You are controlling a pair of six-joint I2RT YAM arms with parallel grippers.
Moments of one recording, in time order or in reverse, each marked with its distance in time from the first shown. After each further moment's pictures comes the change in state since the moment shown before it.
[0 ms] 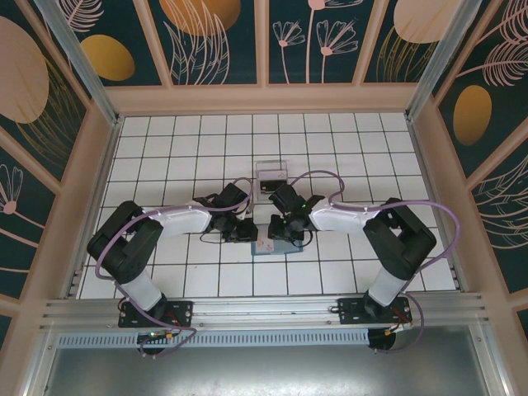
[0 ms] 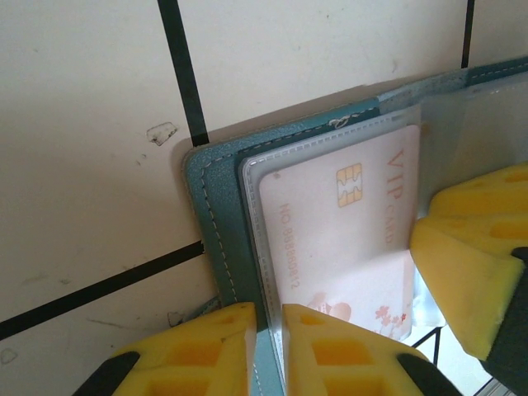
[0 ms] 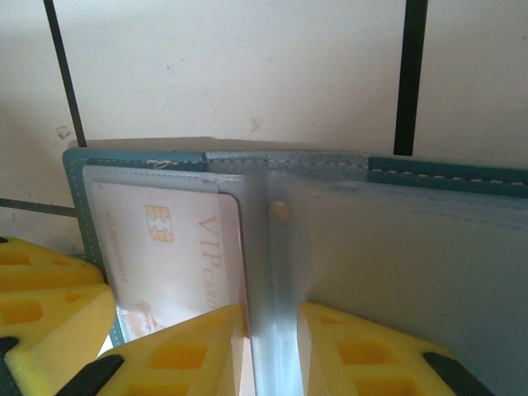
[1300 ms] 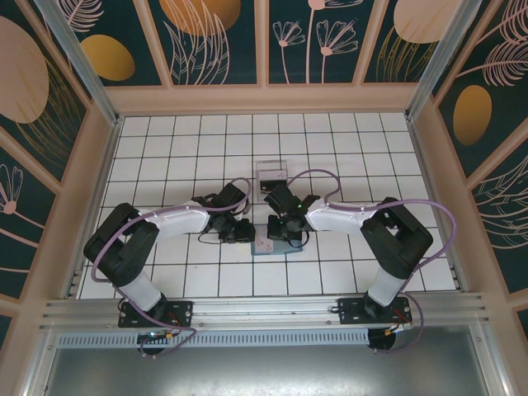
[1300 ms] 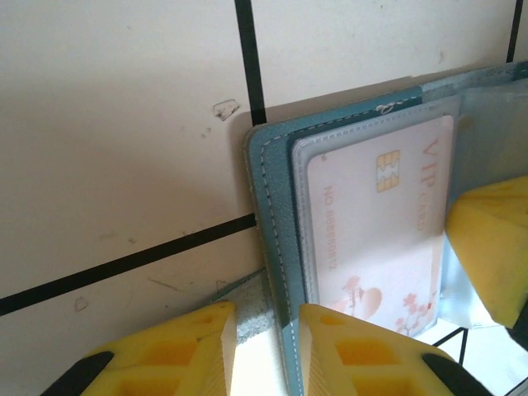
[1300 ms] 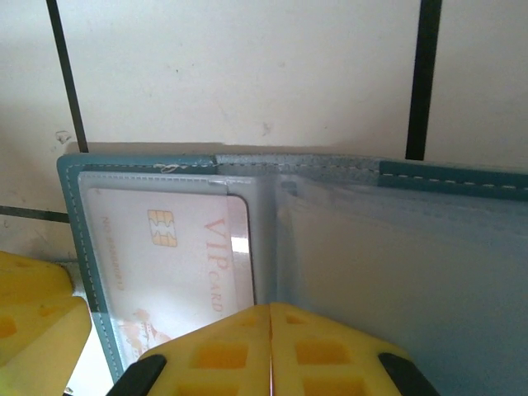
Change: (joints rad) left arm 0.000 -0.030 0.006 -0.077 -0.061 -0.004; right arm 0.028 0.012 0.034 -0.033 0.054 0.011
